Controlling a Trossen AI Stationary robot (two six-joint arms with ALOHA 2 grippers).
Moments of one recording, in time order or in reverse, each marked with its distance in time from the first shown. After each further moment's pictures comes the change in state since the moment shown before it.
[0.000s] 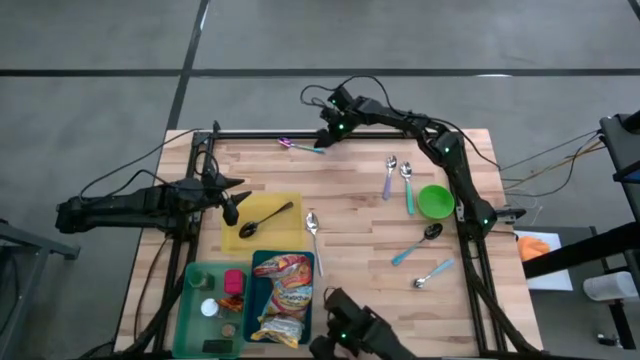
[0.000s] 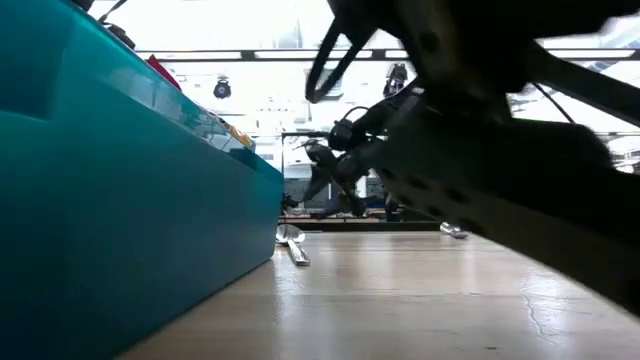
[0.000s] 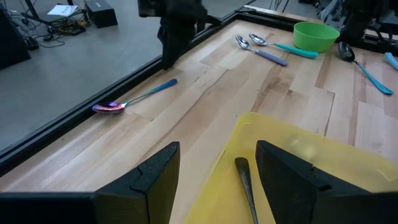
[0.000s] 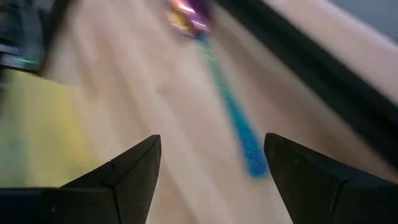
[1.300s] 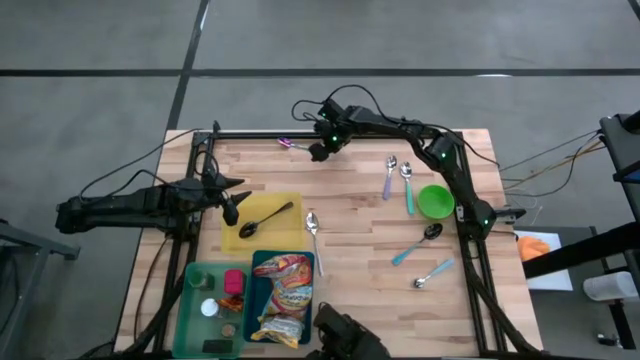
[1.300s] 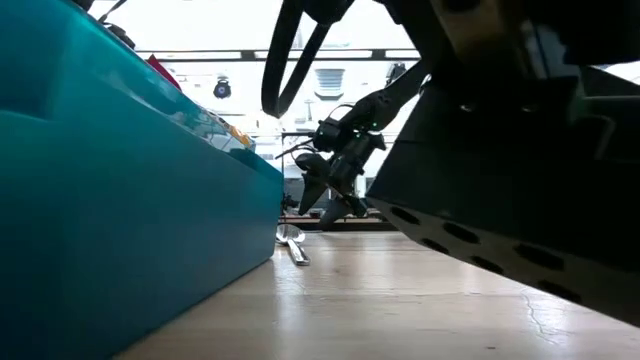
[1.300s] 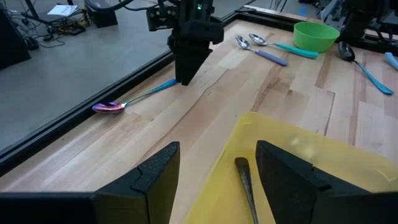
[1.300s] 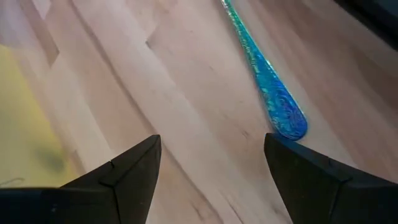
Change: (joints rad) left arm 0.000 0.000 0.000 0.000 0.000 0.000; right arm 0.090 0.001 0.011 -0.112 0.132 0.004
